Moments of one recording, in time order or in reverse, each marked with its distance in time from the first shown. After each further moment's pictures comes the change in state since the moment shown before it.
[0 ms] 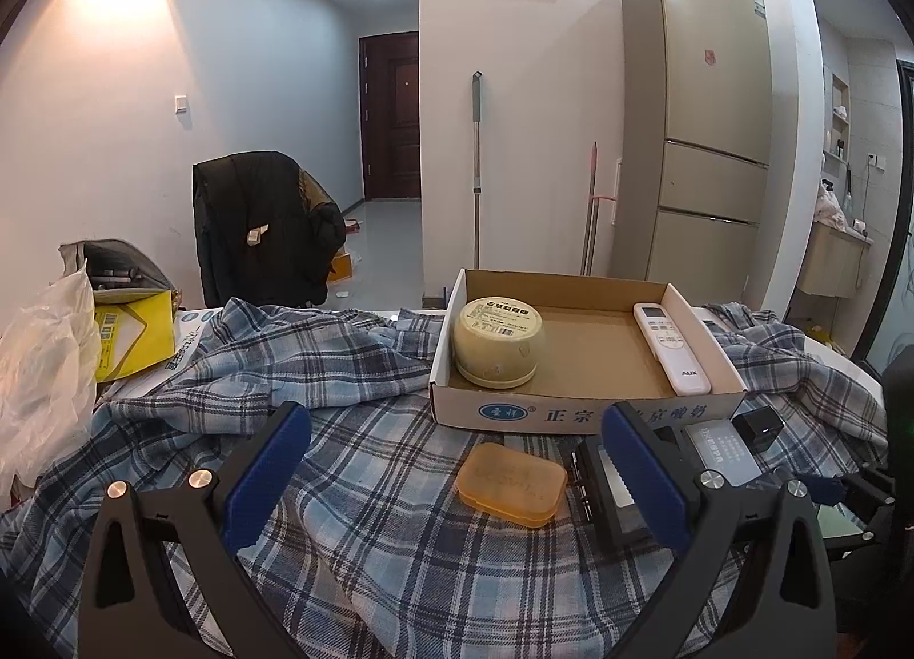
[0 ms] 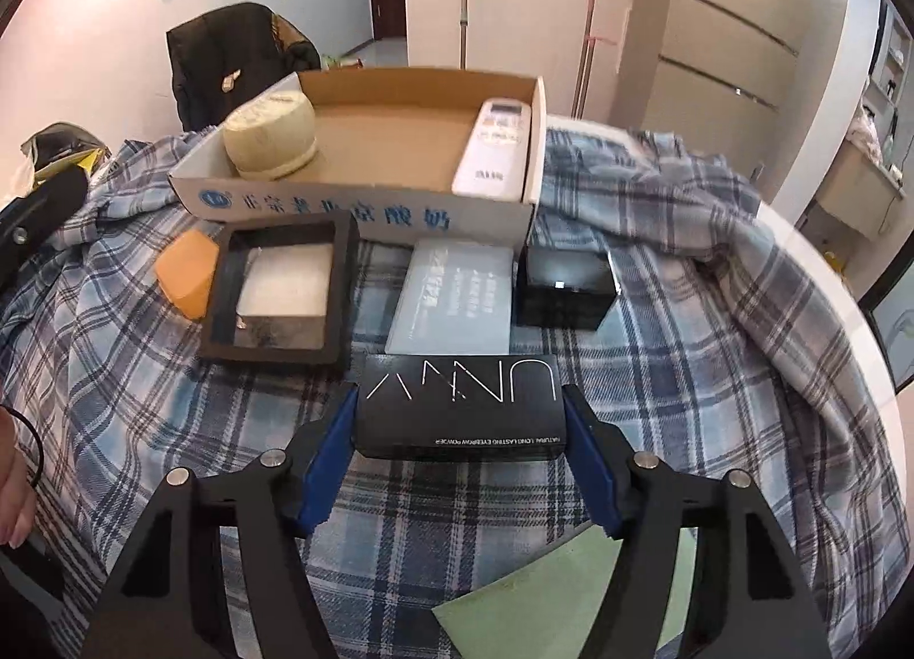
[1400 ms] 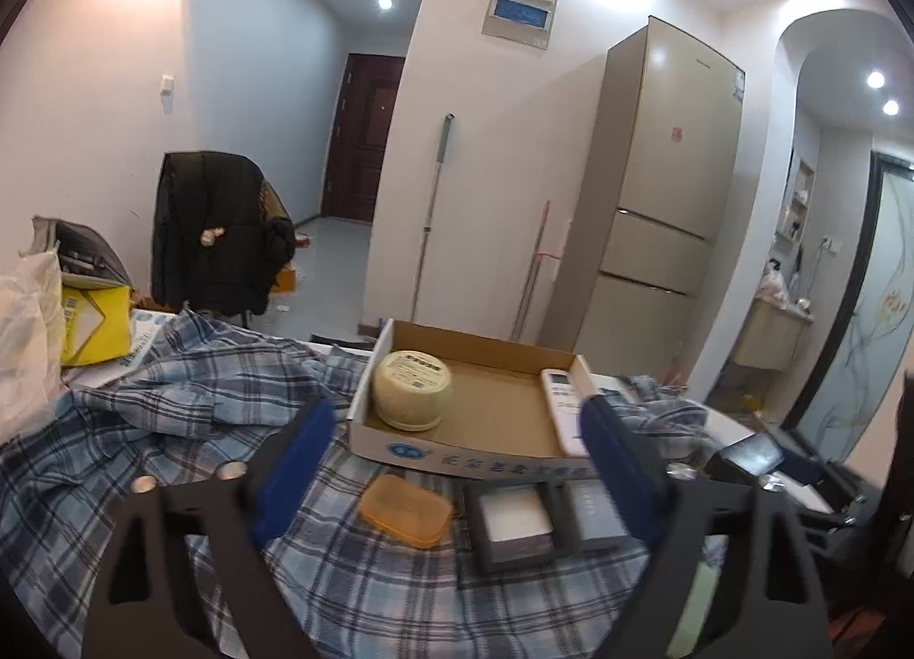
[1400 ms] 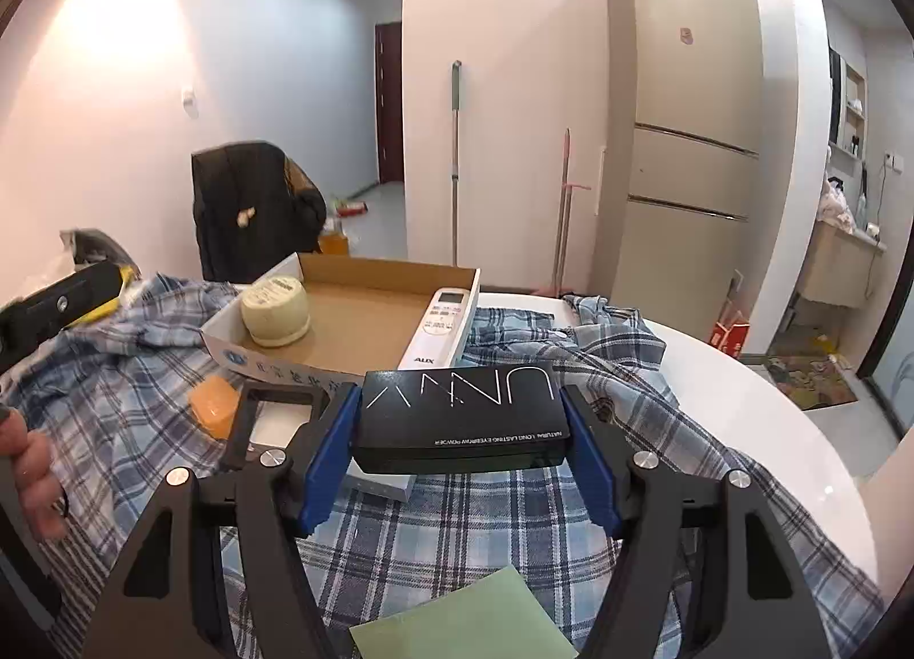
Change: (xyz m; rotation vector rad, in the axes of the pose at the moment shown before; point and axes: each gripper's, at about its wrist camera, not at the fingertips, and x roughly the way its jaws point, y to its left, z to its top) left arm -0.048 -0.008 0.025 -0.148 -0.074 -0.176; right arm -0.092 -0.048 0.003 0.008 -0.435 0.014
